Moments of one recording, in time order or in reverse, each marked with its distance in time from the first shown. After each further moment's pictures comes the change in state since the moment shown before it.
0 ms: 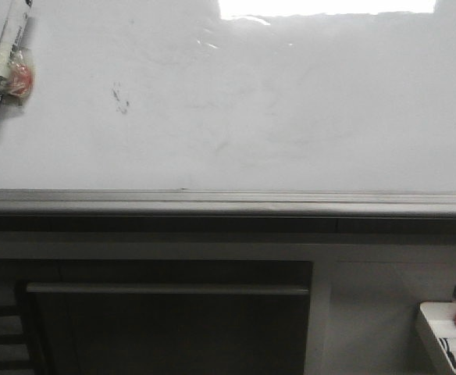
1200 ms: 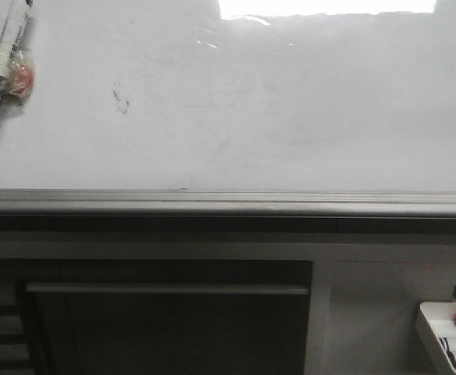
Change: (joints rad) left arm 0.000 0.201 -0.514 0.046 0.357 0.000; right arm 0.000 0.228 -0.512 -0.040 0.461 -0.005
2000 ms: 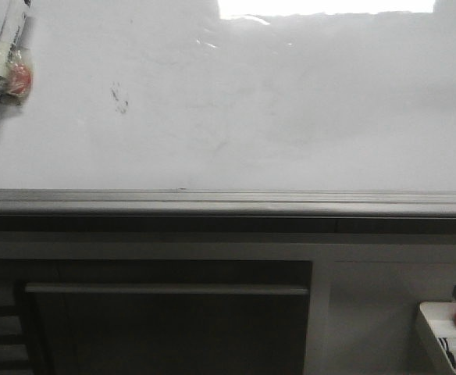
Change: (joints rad) left arm 0.000 0.244 -0.128 0.002 0.154 0.004; right arm 0.000 0.420 -0.244 0.109 0.345 -0.109
